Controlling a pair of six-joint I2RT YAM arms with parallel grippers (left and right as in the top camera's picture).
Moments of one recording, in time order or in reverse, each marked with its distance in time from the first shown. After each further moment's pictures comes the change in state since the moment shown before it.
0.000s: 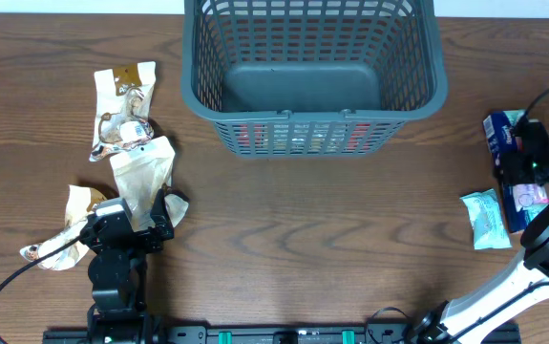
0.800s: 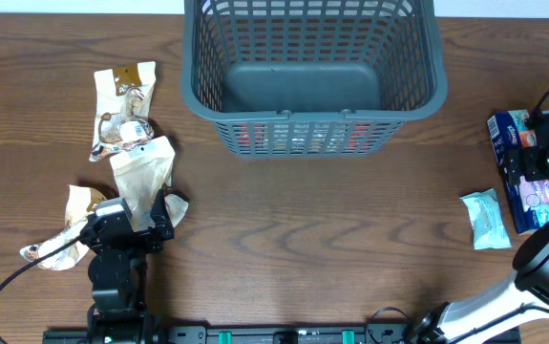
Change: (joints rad) left arm 0.000 0.000 0.001 -0.003 0.000 0.000; right arm 0.008 -0.165 -0.002 -0.079 0.058 -0.041
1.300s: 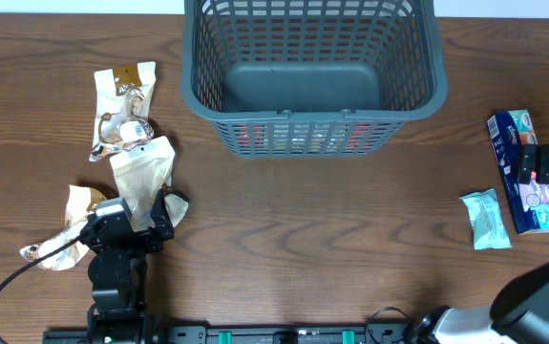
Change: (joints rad) left arm 0.000 0.000 0.000 0.000 0.000 0.000; right arm 0.000 -0.268 0.001 -0.234 0.005 0.221
